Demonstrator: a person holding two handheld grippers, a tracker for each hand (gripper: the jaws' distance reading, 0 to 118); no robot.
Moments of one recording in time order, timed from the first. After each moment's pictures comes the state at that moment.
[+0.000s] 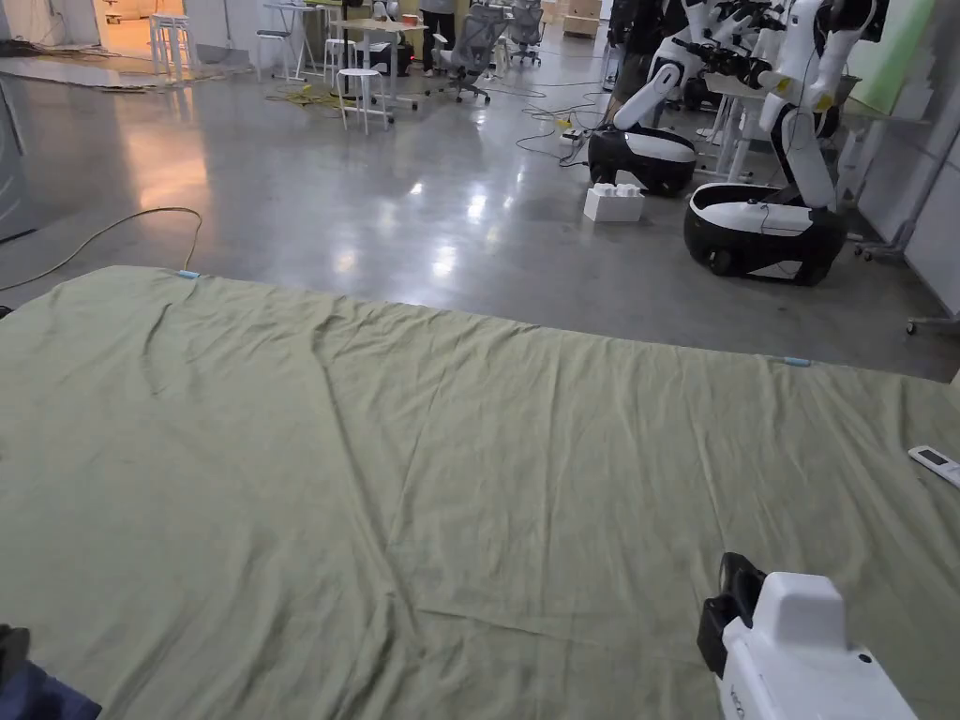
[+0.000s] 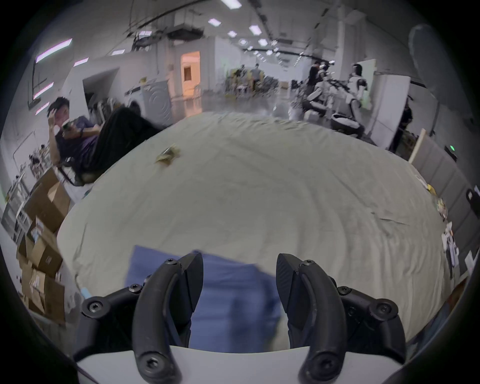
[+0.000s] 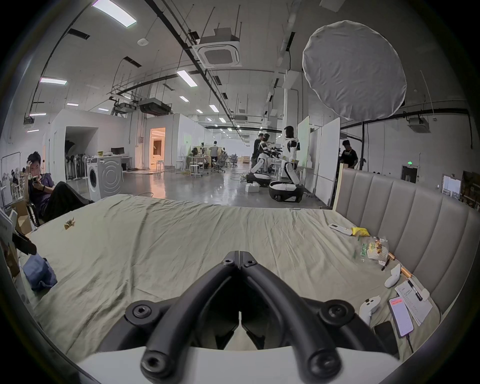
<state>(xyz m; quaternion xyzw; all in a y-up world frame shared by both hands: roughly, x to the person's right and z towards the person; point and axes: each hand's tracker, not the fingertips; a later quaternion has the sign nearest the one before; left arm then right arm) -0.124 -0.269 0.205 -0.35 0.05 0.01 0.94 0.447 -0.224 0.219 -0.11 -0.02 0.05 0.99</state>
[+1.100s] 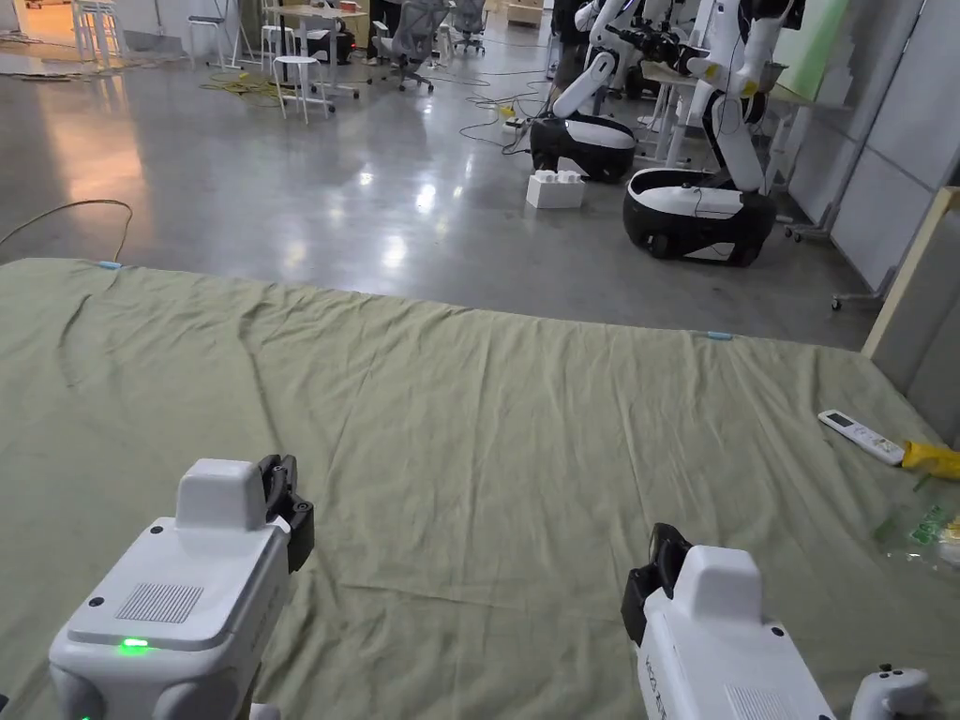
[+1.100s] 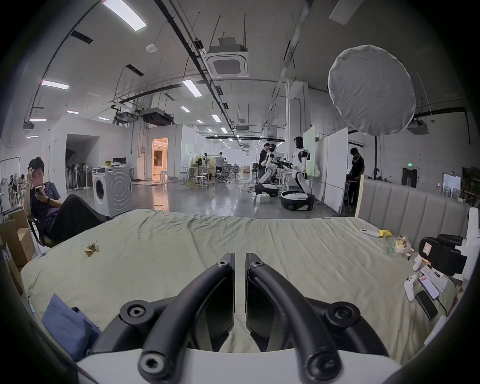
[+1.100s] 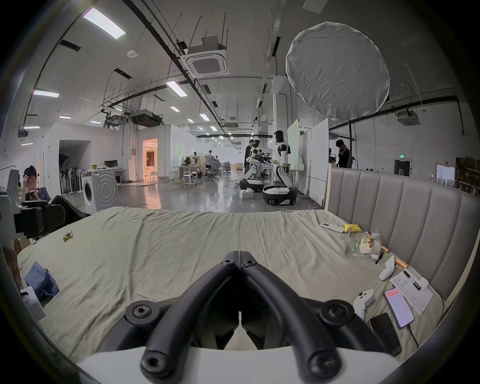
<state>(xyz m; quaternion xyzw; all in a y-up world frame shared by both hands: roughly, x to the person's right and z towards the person) 0.150 -0.203 0.199 -0.09 -0.03 0.01 1.00 0.462 -0.214 0.251 -0.08 -0.05 0.03 1.00</state>
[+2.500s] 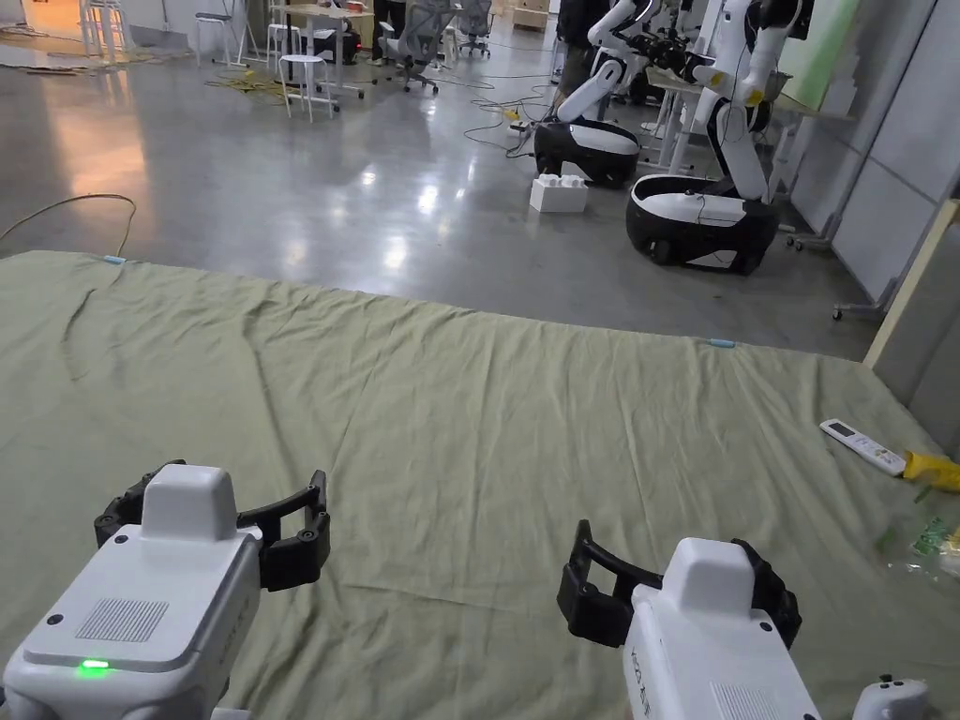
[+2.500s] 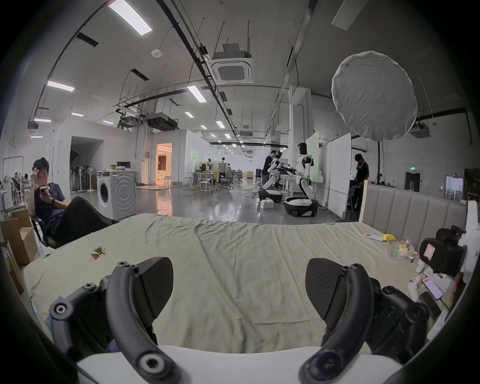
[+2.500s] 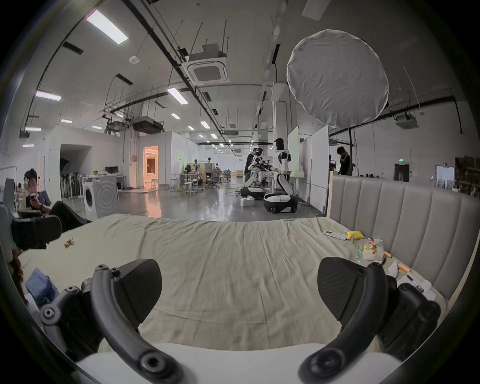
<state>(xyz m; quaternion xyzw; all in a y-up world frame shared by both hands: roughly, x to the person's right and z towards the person) 0.128 -0.206 0.211 -0.07 -0.01 0.00 1.00 0.444 -0.207 0.249 -0.05 -0.04 0.02 1.00</state>
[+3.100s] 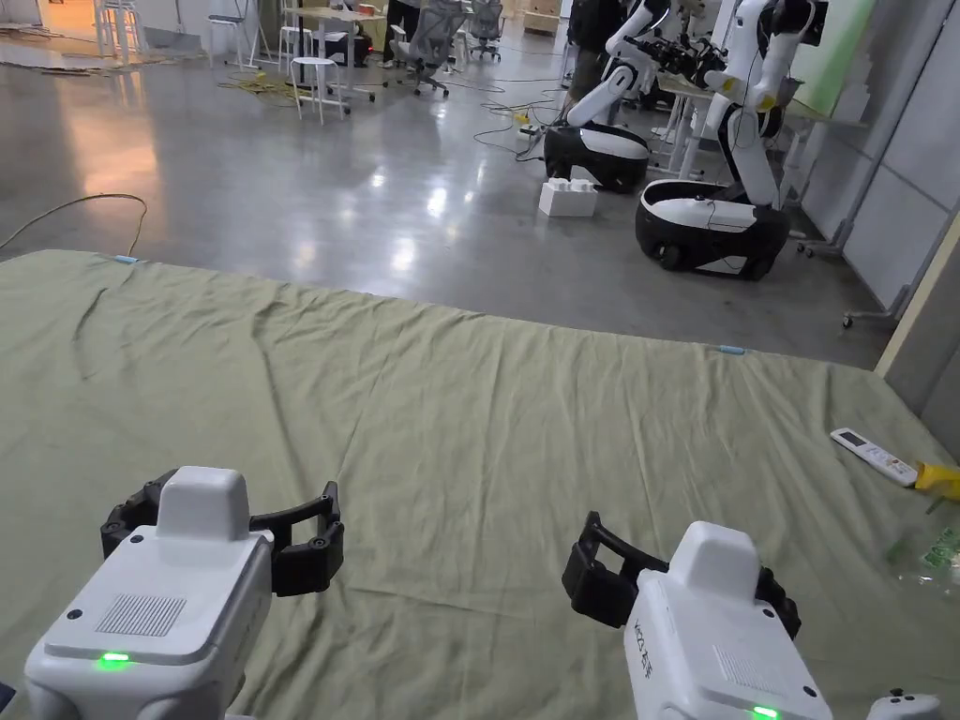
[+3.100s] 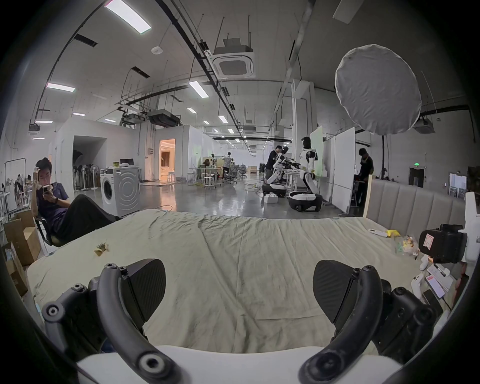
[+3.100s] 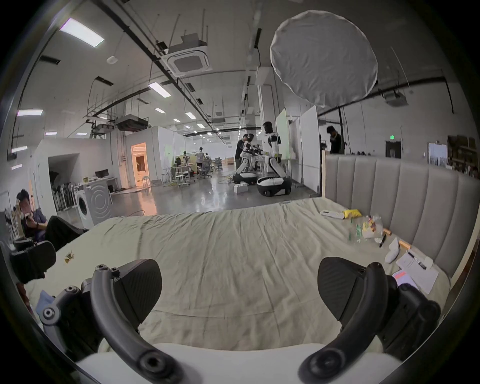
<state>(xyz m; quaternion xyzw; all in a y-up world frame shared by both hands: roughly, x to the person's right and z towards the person) 0.130 -0.207 0.206 -0.09 -0.01 0.00 1.00 0.443 -0.200 0.229 -0.12 -0.07 -0.05 0.99</state>
